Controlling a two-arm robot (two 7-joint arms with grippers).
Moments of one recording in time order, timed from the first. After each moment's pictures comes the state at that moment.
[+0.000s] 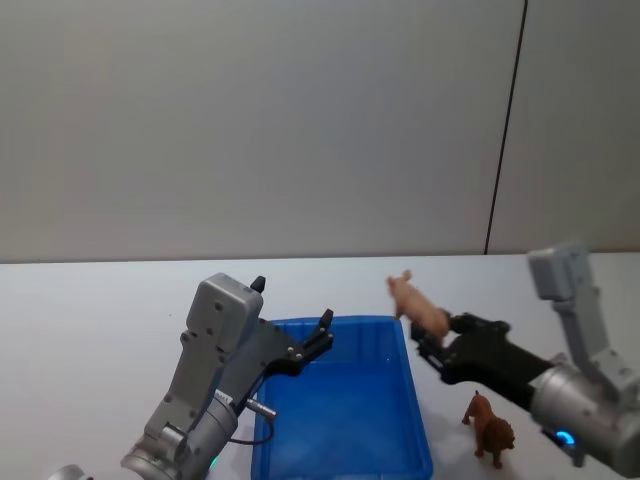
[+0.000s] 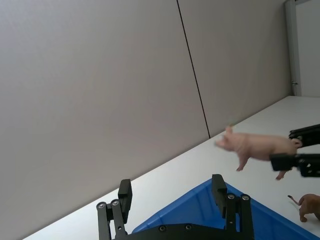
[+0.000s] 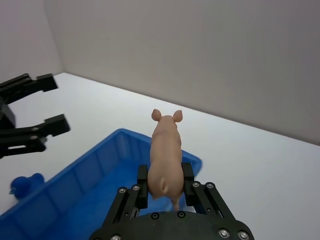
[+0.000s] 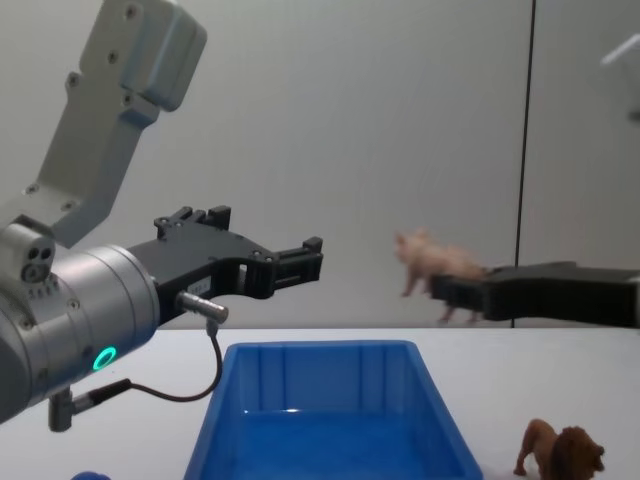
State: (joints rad) left arm -0.24 0.38 0.45 -1.63 -0.20 0.01 -0.01; right arm 0.26 0.24 -0.26 -1.55 0.27 0.28 0.42
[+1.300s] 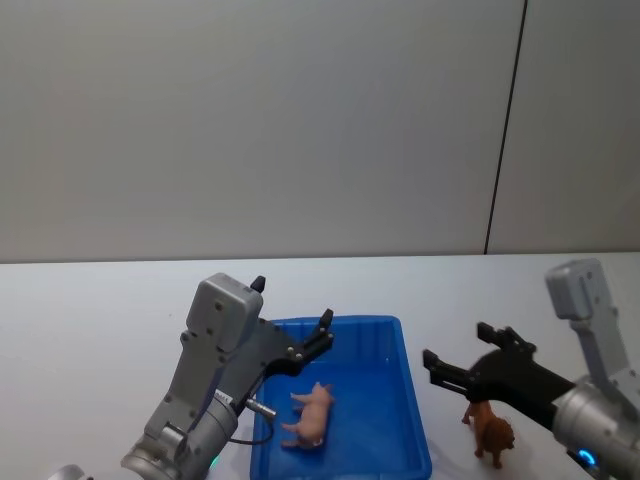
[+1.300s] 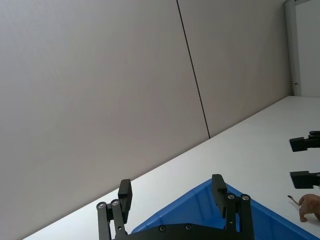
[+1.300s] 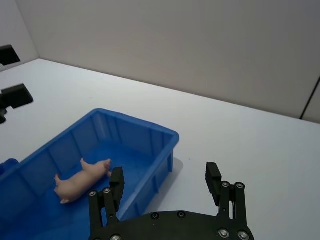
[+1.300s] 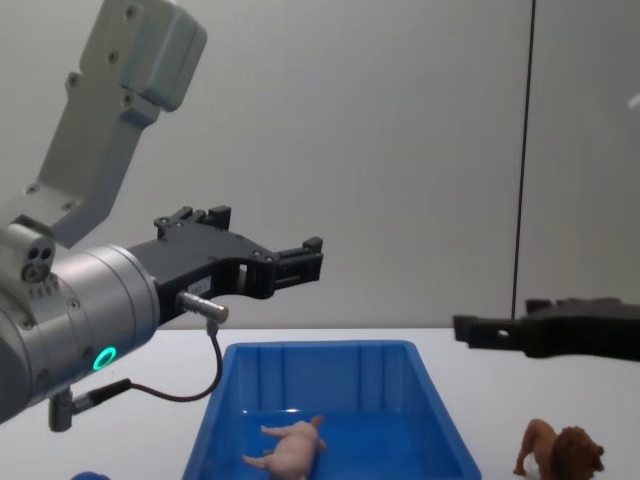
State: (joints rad) left arm -0.24 0.38 0.45 -1.63 -0.20 0.01 -0.01; right arm 0.22 0.28 -0.26 -1.55 0.29 0.30 0.35
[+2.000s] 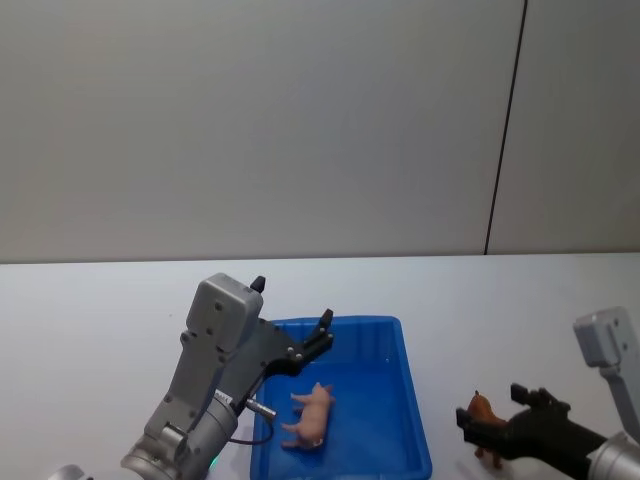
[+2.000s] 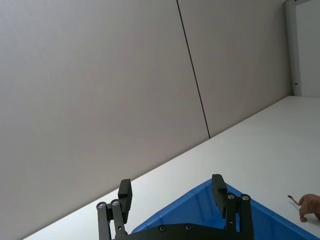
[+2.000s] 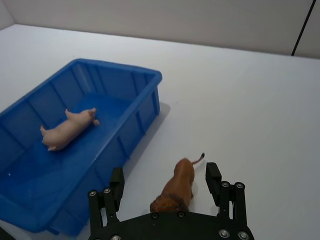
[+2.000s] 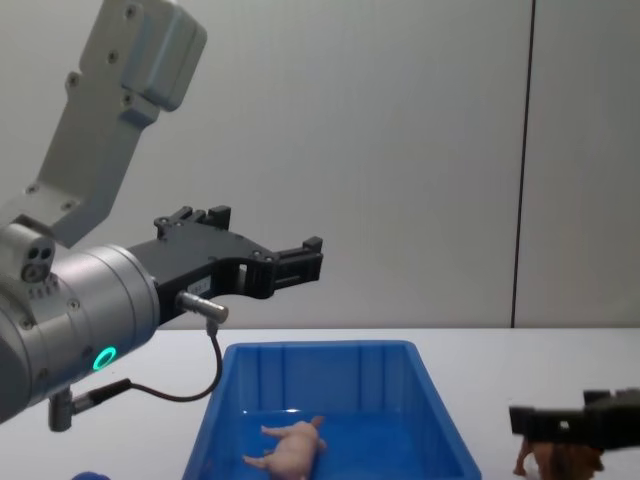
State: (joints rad) left arm -0.24 0.38 0.45 -1.63 -0.20 0.01 -0.01; right arm 0.12 0.35 -0.23 -1.60 0.36 0.41 0.32
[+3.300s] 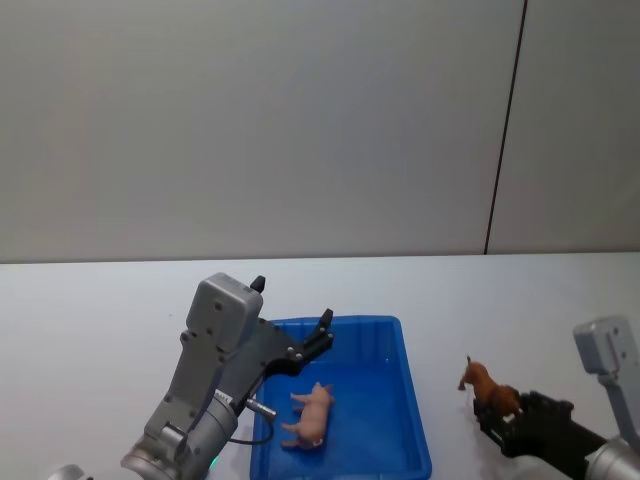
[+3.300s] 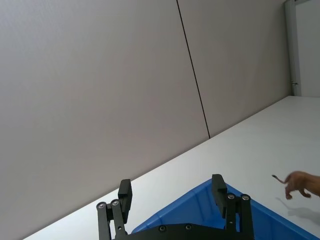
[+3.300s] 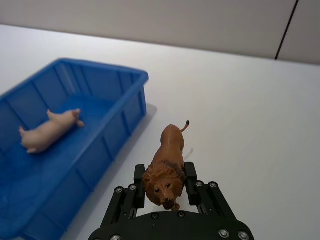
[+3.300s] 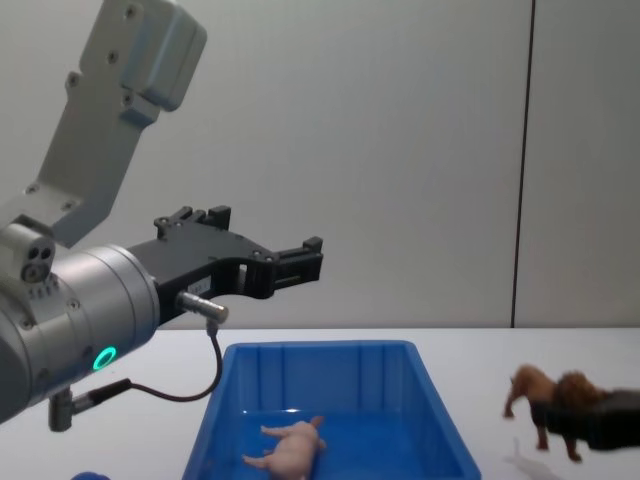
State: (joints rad) left arm -0.24 0.38 0.45 -1.63 -0.20 0.01 -0.01; right arm 0.11 0.34 -0.24 -1.57 0.33 0.33 0.27
